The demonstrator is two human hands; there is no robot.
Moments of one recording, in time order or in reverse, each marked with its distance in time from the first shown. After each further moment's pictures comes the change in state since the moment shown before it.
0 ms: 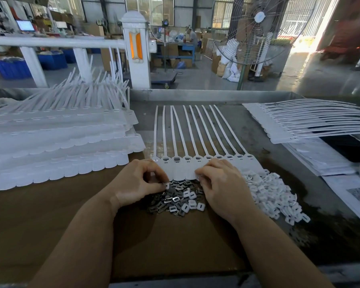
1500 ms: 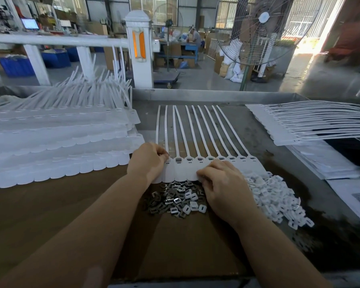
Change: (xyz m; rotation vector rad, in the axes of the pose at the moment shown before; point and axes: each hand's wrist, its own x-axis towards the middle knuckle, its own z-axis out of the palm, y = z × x) left_hand 0.059 -0.006 0.021 0.099 0.335 -0.262; right_hand 0.002 -0.003 0.000 0.017 0.005 -0.008
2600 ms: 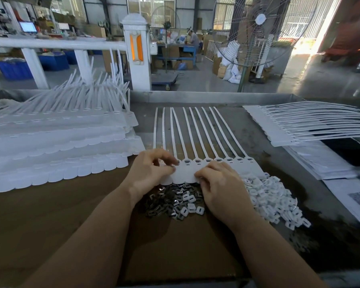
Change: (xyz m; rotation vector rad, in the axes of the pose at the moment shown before) left_hand -0.032 0.004 -0.013 -0.357 -0.164 0.206; right_hand -0.001 0.001 -0.001 -0.004 0.023 0.012
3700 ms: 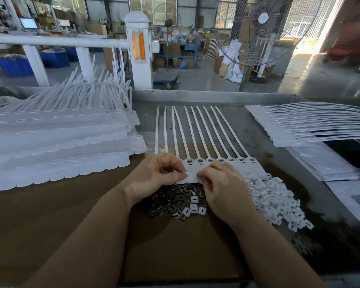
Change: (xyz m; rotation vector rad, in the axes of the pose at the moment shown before) left_hand -0.002 -0.001 -0.004 -0.135 -0.251 0.049; right_hand 0.002 0.001 0.002 0.016 0.020 0.001
